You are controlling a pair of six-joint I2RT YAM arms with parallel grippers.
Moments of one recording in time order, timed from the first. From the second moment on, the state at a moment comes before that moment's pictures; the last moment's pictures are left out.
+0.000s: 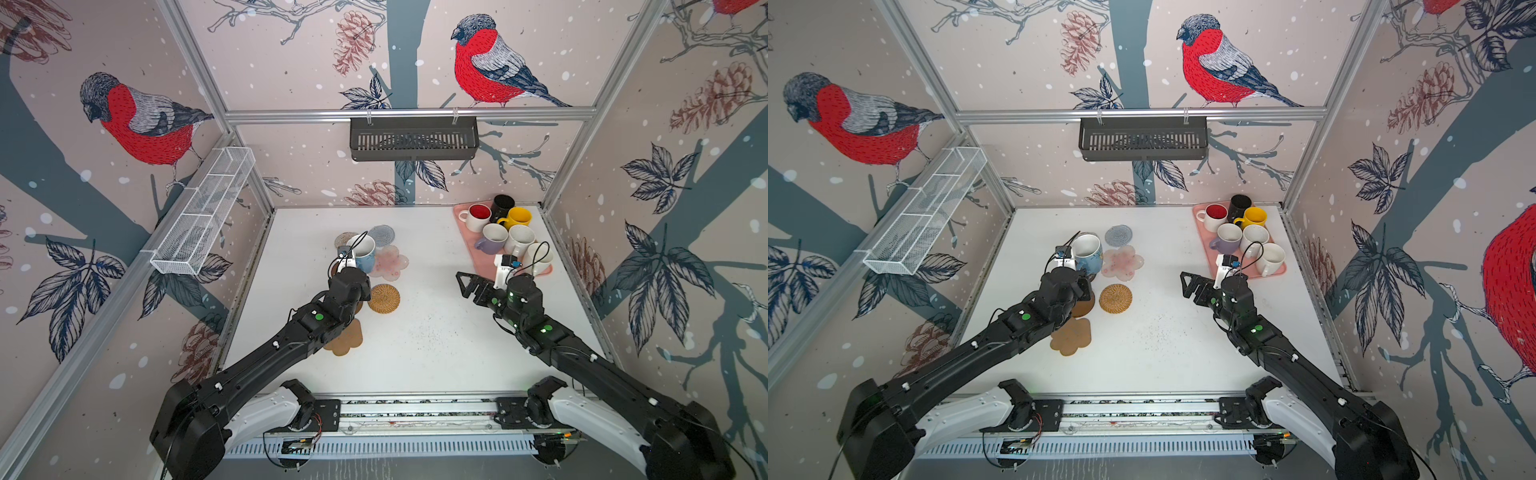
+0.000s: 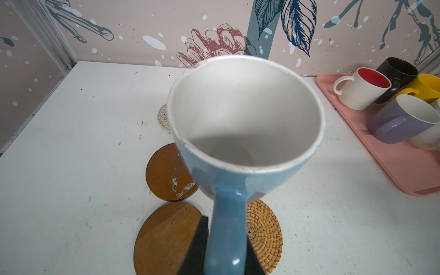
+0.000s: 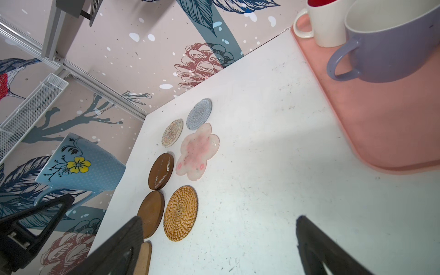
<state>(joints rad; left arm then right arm) -0.66 1.07 0.72 -0.20 -0.48 -0.41 0.49 0.92 0.44 0.13 -0.06 0.68</state>
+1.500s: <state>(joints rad) -0.32 1.55 0.98 0.05 -0.34 -0.31 0.44 0.91 0.34 0.21 -0.05 0.55</state>
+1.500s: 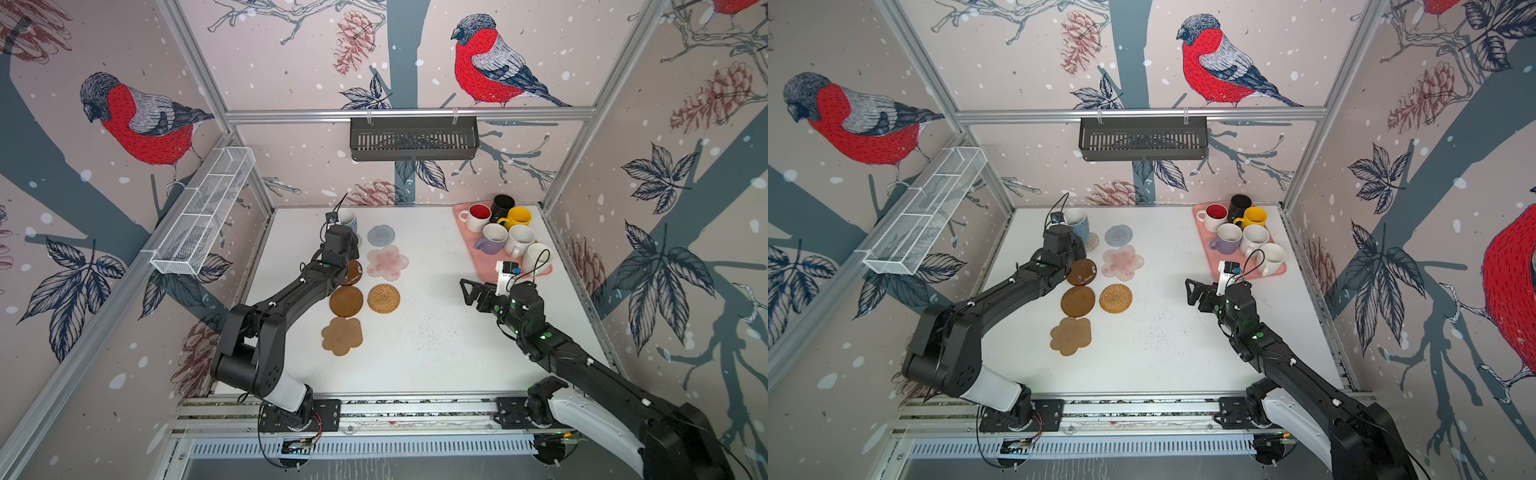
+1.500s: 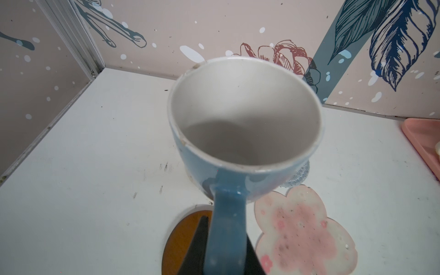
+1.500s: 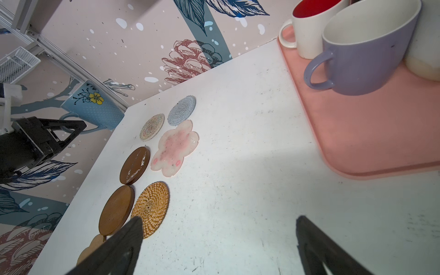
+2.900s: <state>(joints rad) -0.21 1.85 1.06 0.23 -0.21 -0.25 0.45 1.03 0.37 0.21 -0.03 0.55</state>
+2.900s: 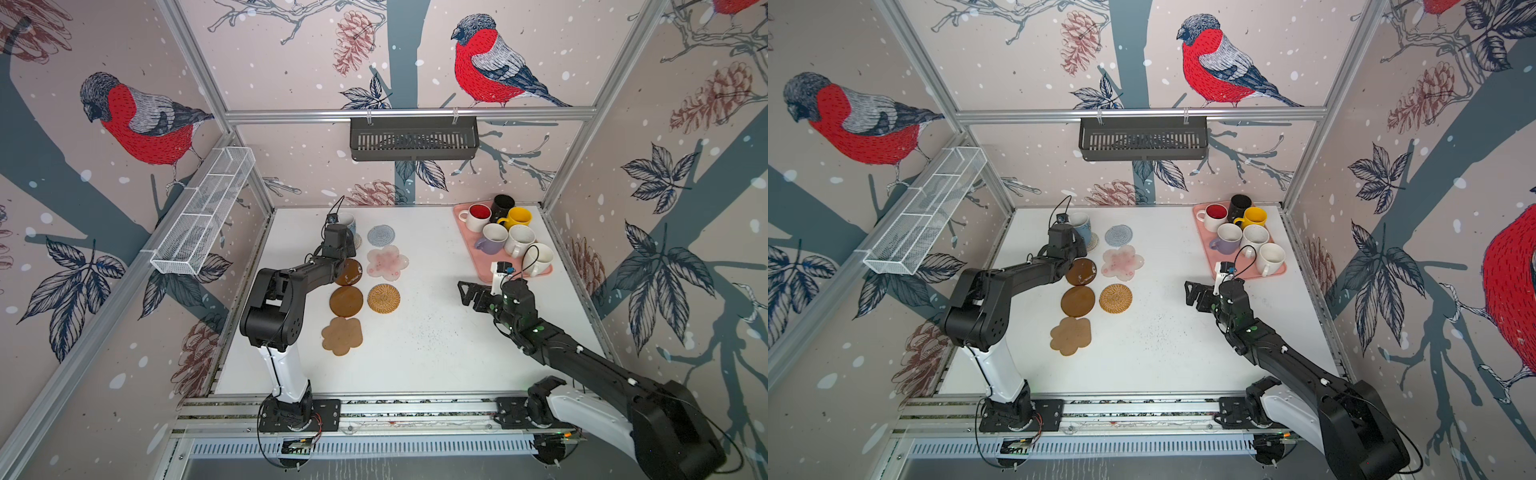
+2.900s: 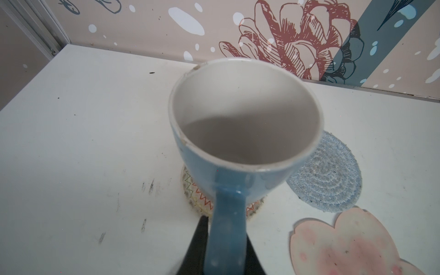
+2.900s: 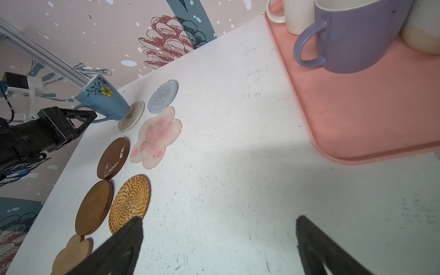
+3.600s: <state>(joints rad) -0.20 1.89 1.07 0.24 -0.18 -0.27 0.45 1.05 0.37 0.21 -0.04 0.55</state>
